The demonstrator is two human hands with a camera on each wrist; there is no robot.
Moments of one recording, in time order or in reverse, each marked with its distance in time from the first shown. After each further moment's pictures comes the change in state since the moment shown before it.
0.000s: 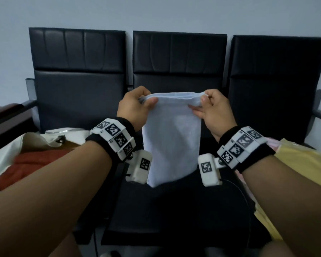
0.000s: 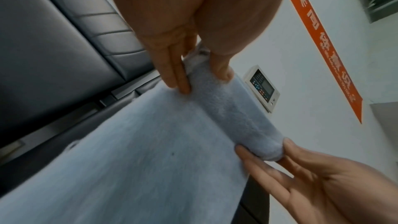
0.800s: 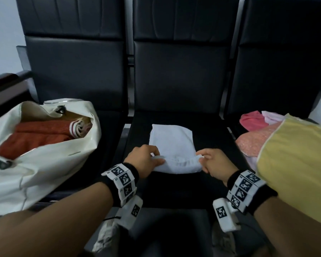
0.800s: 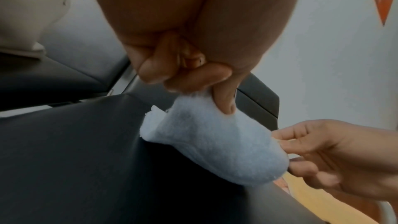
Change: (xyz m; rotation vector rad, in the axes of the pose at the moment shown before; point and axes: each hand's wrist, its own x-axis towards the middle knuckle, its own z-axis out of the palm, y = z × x) left_hand -0.136 -0.128 0.039 0.442 -0.580 -0.265; right_hand -0.143 0.132 -0.032 -0.479 -0.345 0.461
